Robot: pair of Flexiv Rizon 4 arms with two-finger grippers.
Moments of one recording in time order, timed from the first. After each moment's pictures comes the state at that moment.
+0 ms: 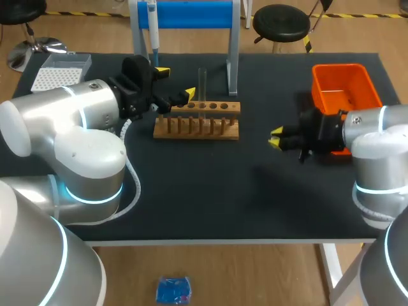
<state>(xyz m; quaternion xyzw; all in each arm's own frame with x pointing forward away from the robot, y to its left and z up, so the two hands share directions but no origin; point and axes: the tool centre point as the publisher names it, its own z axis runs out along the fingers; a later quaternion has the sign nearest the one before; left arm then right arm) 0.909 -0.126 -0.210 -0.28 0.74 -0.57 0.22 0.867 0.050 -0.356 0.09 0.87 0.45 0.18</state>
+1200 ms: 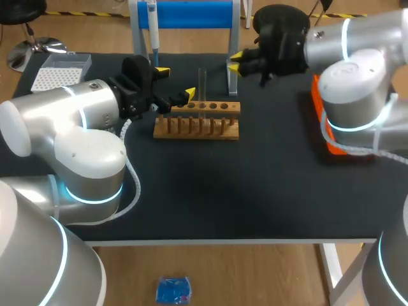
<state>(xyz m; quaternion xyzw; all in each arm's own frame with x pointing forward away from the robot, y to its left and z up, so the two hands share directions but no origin) 0.909 -0.126 -0.210 -0.28 0.74 -0.57 0.22 0.963 0.164 -0.203 0.05 0.85 0.48 0.20</state>
